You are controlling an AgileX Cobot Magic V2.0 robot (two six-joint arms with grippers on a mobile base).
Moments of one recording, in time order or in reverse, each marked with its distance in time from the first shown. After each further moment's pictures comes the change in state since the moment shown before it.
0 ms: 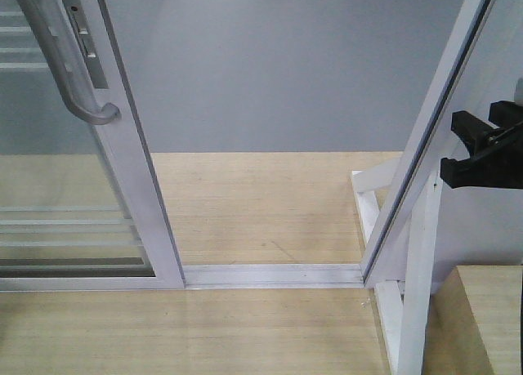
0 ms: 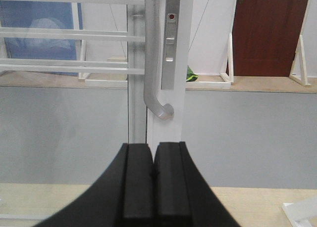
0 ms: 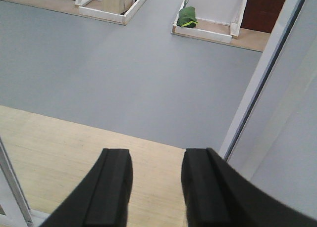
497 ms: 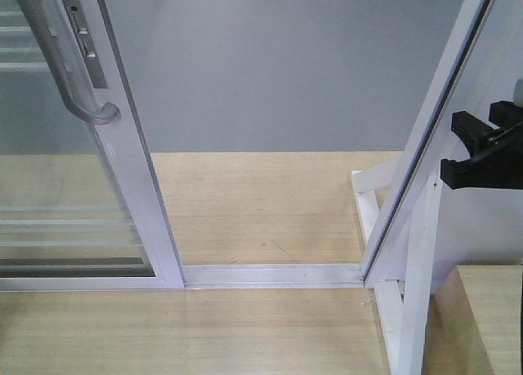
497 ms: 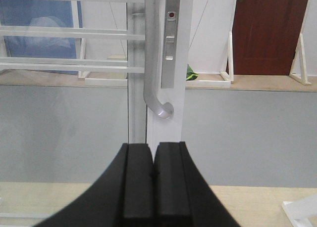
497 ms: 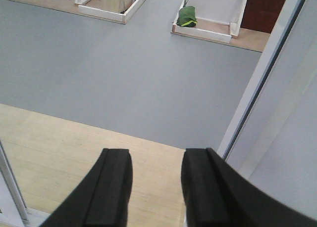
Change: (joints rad) left arm 0.000 -0.001 0.000 0.000 0.005 0.000; right arm -0.008 -0.004 0.000 -0.005 0.003 -0.024
